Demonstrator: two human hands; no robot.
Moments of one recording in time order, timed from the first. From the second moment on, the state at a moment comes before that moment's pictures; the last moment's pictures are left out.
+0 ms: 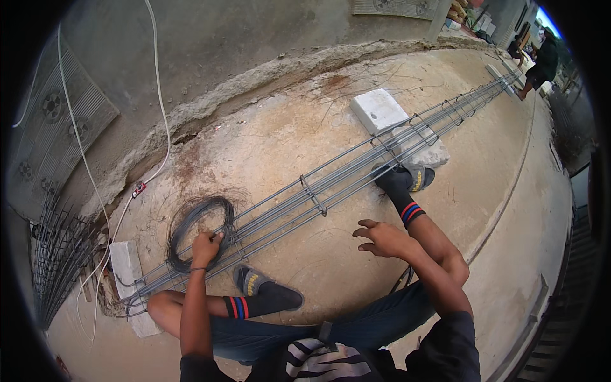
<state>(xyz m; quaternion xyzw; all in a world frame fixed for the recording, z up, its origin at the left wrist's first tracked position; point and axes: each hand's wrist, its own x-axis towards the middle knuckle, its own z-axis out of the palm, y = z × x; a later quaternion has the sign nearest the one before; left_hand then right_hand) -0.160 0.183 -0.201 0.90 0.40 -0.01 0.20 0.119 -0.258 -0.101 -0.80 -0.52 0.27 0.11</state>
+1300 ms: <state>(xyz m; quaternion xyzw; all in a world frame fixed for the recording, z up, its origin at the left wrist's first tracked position) -0.200 0.146 -0.145 0.92 0.35 -0.13 0.09 0.039 -0.208 -0.123 -0.75 -0.57 0.28 0.15</state>
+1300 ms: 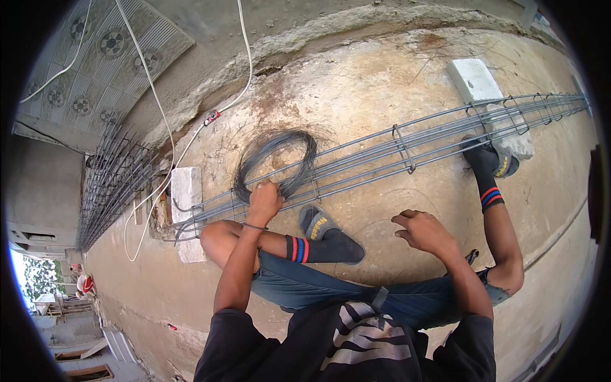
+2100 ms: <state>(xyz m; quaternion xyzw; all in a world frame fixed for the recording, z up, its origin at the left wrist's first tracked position) -0.193 0.190 -0.153 0.87 0.42 0.08 0.25 0.026 -0.219 -0.138 -0.75 -0.56 0.32 0.13</state>
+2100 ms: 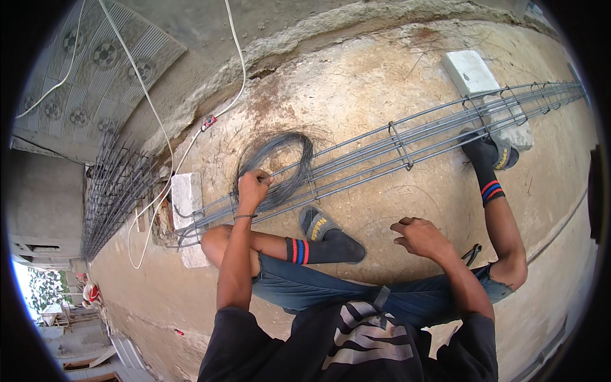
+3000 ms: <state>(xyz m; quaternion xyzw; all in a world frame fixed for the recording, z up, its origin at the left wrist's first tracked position) -0.205 0.197 -0.154 0.86 0.42 0.06 0.29 0.026 -0.225 -0.141 -0.75 -0.56 0.32 0.12</state>
